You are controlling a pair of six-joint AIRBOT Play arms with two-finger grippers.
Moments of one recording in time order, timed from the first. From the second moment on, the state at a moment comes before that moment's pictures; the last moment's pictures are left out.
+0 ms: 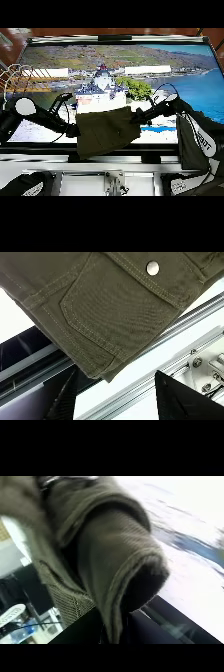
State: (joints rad) left arm -0.32 -1.03 0.95 1.12 -1.39 -1.42; right arm 0.03 -1.66 1.05 -0.60 1.37 1.19
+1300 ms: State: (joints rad) left arm -0.32 -1.03 0.95 1.12 -1.36 -1.44; right arm -0.74 -1.28 1.58 -0.80 1.40 1.59
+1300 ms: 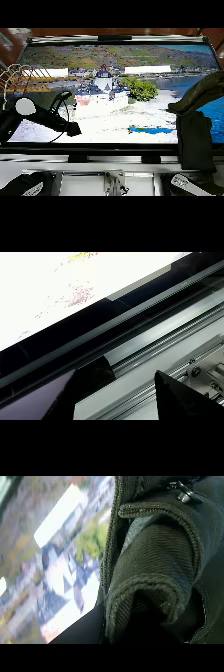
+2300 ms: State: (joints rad) left arm -0.32 -1.03 0.95 1.11 -1.37 -1.45; right arm -0.84 -1.09 1.47 -1.43 1.73 1.84
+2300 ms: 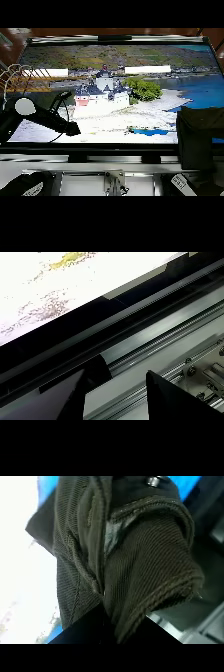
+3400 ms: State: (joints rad) left arm -0.32 -1.04 0.95 1.12 -1.29 -1.45; right arm -0.79 -0.95 1.23 -1.75 1.65 1.67
